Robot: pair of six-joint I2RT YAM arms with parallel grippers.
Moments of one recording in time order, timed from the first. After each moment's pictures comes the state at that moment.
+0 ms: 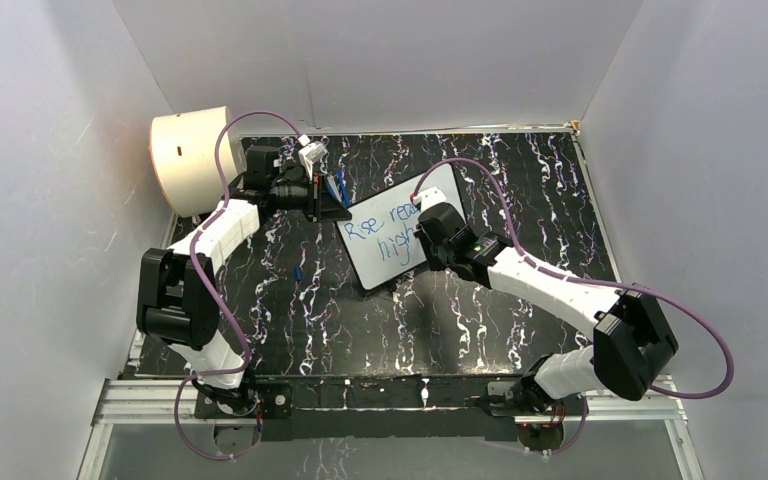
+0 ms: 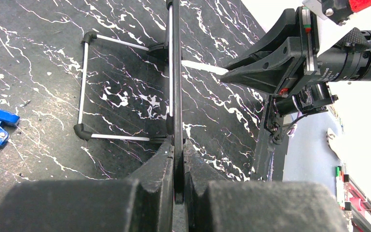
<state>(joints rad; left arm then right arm) -0.20 1.65 1.16 -0.19 1.07 -0.06 0.79 1.37 0.96 -0.41 0.29 0.20</state>
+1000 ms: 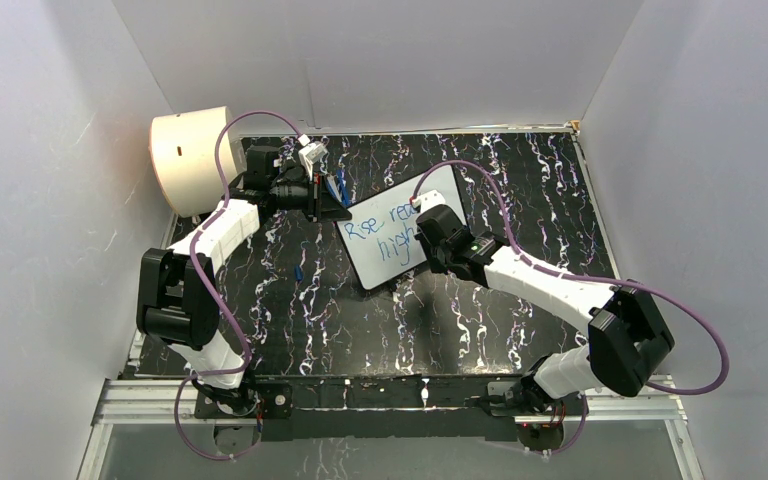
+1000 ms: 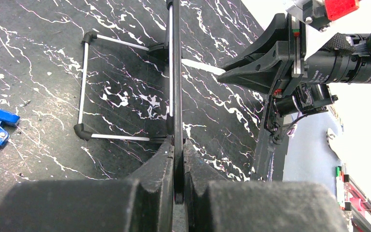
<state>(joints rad) -0.20 1.65 1.16 -0.19 1.07 -0.06 0.79 1.39 0.96 -0.44 0.31 0.20</state>
